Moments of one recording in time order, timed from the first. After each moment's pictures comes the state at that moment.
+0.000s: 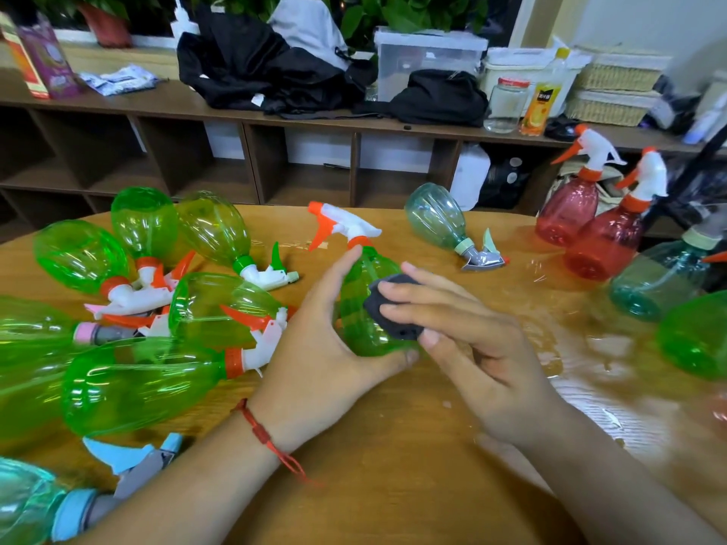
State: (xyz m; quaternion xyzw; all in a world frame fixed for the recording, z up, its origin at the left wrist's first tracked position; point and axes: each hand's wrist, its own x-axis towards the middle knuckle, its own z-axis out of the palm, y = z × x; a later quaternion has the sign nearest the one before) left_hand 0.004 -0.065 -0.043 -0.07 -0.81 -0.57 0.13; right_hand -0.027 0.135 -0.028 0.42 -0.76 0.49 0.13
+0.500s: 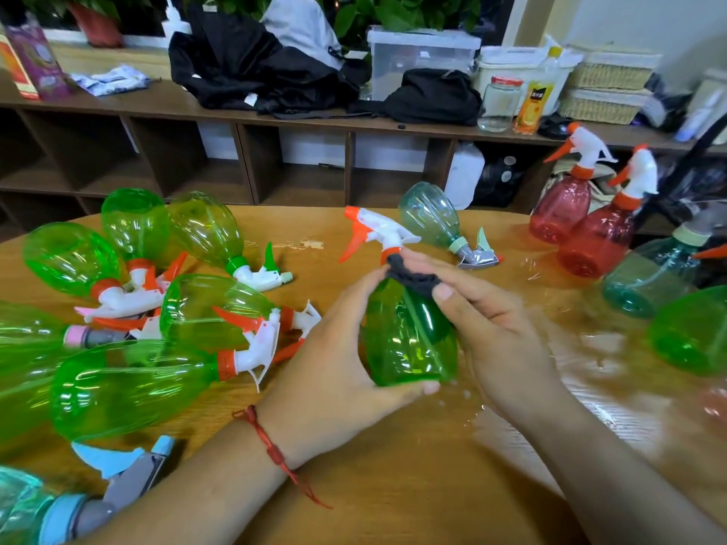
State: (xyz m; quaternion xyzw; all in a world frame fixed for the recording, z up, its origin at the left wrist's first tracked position) left_hand 0.010 -0.054 -0.039 -0.15 -0.87 -0.46 0.11; right_hand -0.041 0.137 -0.031 0.26 -0.67 0.69 0.00
